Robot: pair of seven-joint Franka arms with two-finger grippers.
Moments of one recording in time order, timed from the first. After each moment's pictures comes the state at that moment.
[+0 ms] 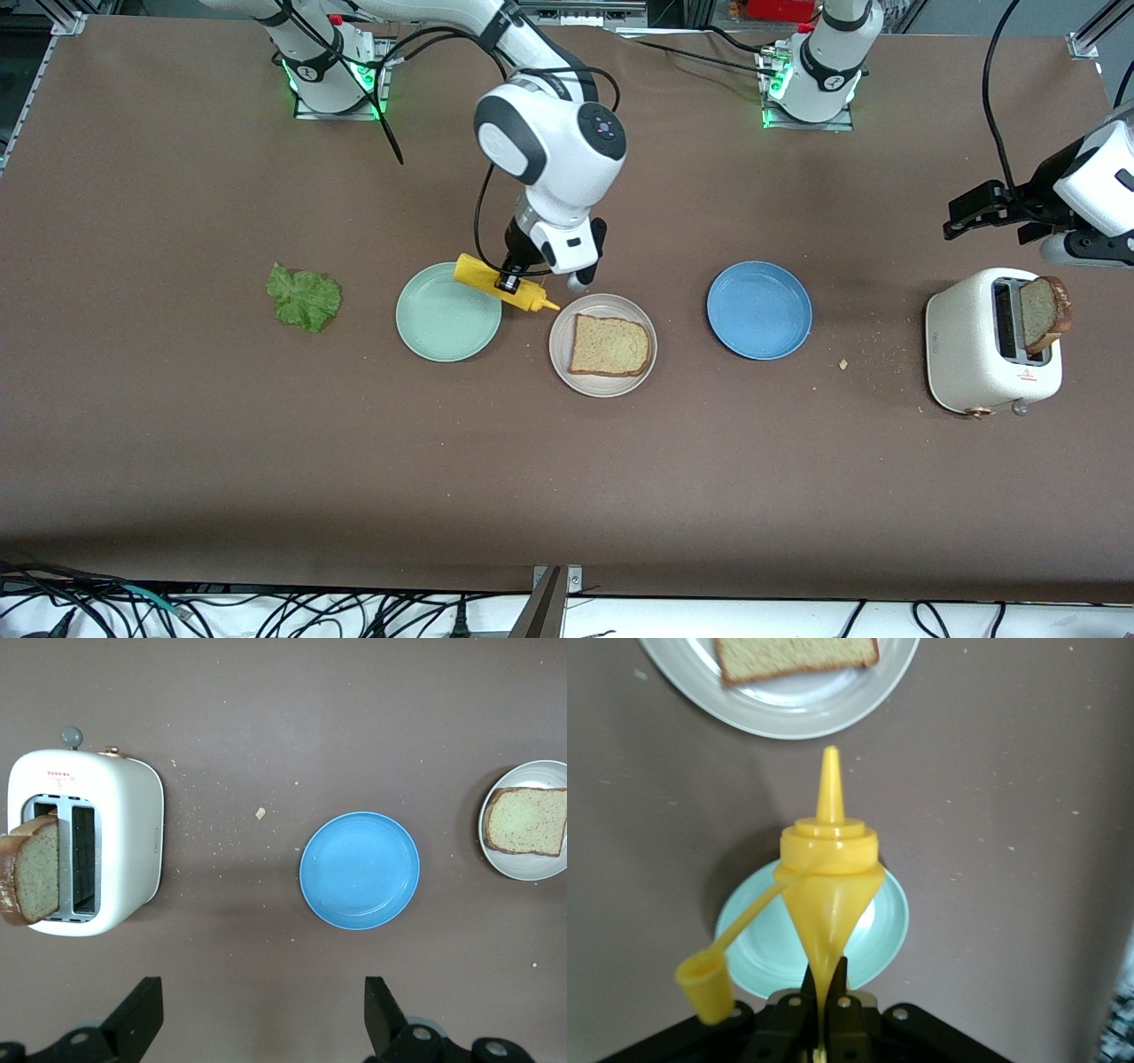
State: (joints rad) left arm 0.03 0.06 -0.03 -1.57 -0.05 1.55 0.02; right arm 0.84 0.62 -0.05 -1.32 -0.33 1.76 -0.38
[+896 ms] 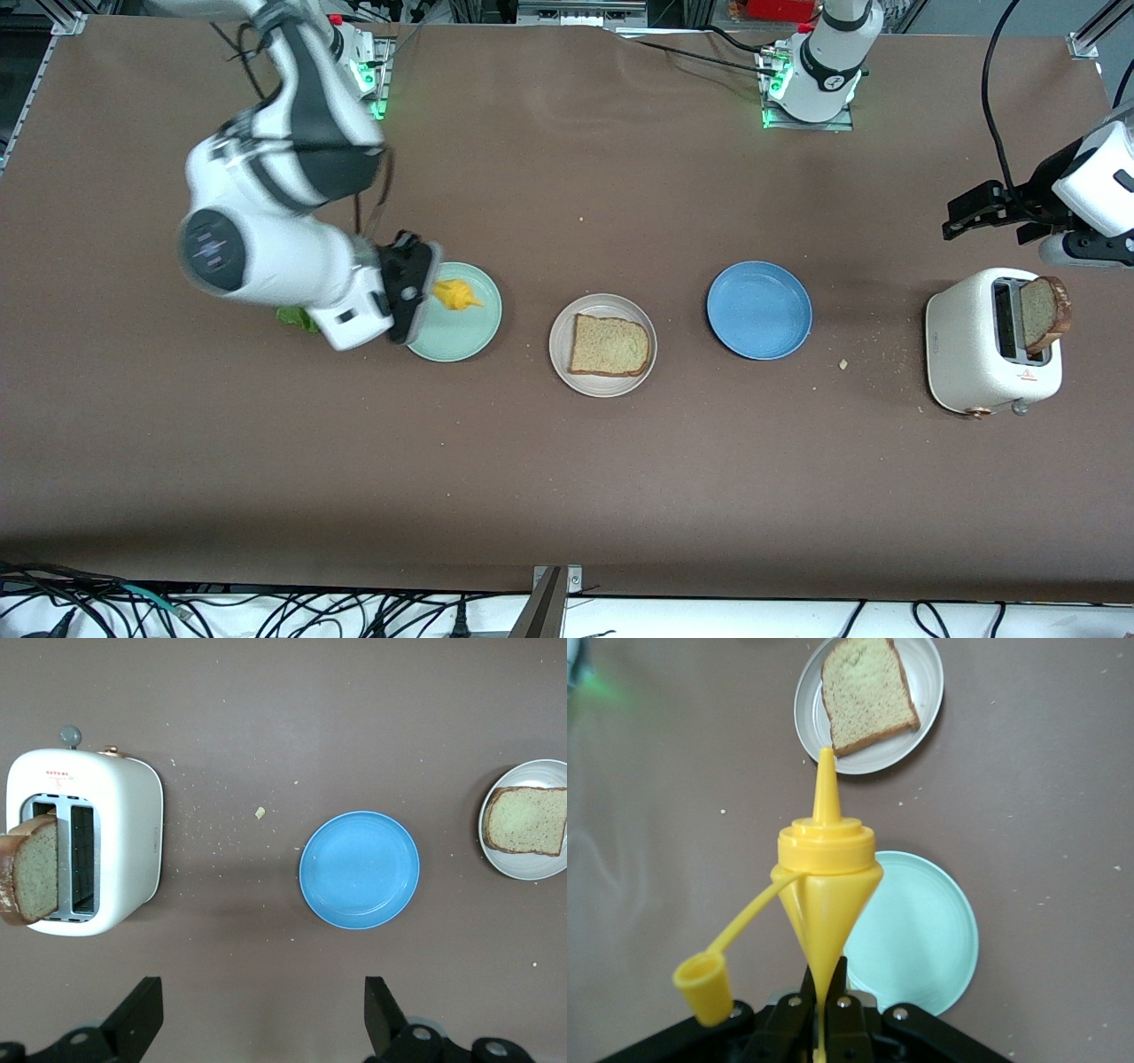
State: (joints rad) left arm 0.03 0.06 -0.03 -1.57 -0.05 1.55 0.02; right arm 0.38 0.49 -0.11 -1.37 0.47 1.64 -1.04
